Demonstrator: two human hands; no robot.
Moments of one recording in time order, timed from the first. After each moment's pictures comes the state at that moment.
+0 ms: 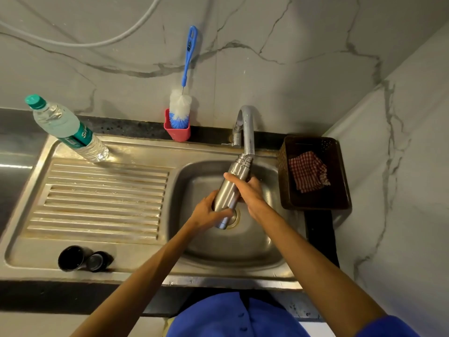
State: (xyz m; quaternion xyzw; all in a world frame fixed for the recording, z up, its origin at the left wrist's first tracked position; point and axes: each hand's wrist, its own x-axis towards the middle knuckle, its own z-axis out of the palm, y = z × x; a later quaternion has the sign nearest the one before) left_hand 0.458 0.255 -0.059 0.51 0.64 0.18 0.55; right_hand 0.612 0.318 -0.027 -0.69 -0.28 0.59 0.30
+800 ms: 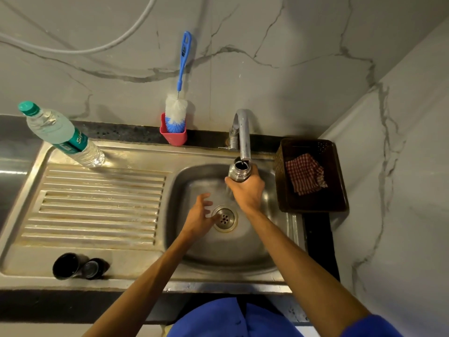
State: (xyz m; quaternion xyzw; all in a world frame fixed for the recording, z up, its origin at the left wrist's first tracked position) left_hand 0.454 0.248 -0.088 0.48 0.68 0.22 0.52; right_hand 0.608 0.319 -0.007 -0.72 -0.47 0.37 0.34
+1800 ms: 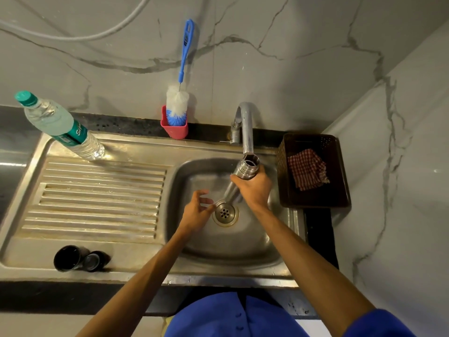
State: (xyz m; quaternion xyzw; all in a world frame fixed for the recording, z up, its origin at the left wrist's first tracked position) left_hand 0.446 0.243 -0.084 0.41 0.68 0.29 0.53; right_hand 0.619 0.319 -0.026 -0.75 -0.48 0.35 0.30
